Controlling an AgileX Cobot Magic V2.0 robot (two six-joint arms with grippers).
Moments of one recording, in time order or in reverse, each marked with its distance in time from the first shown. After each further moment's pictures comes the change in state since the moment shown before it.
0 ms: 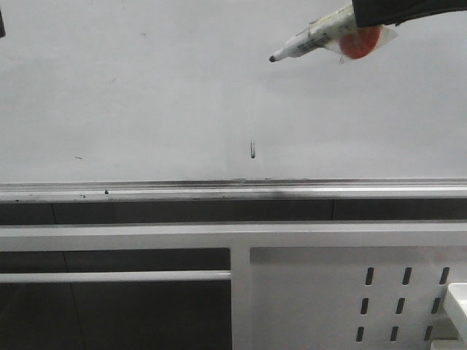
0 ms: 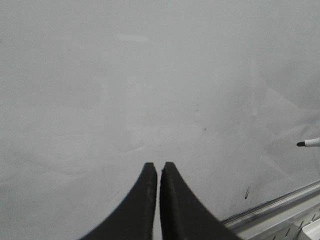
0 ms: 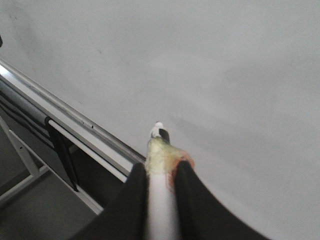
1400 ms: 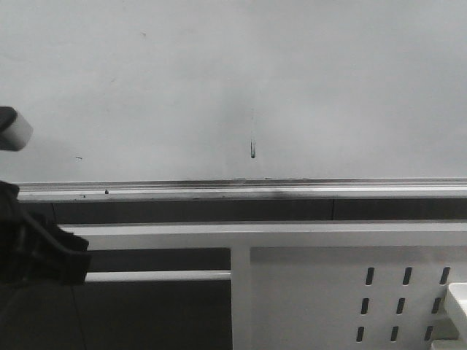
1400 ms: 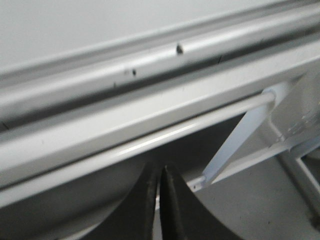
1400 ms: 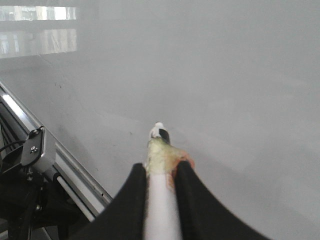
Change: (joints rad) left arm 0.000 0.655 -0.058 -0.013 -0.004 -0.039; right arm -0.001 0.000 -0.003 0.857 -0.281 -1.008
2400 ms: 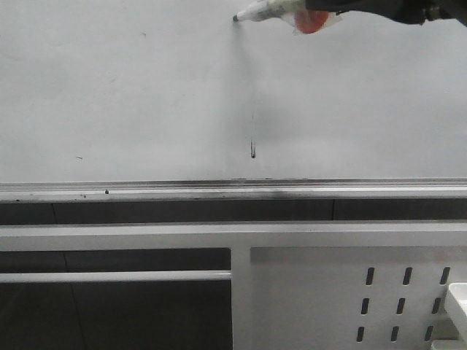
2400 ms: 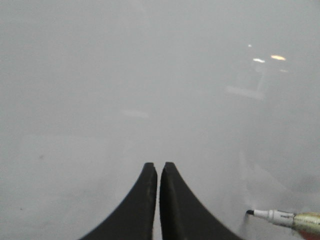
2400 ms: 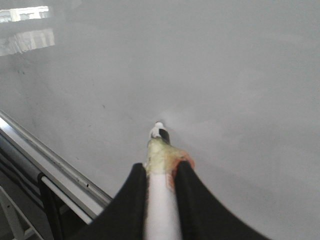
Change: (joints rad) left arm 0.000 -0.777 0.001 -0.057 -0.076 -0.002; right arm 0.000 0.147 0.113 0.126 -0.261 -0.003
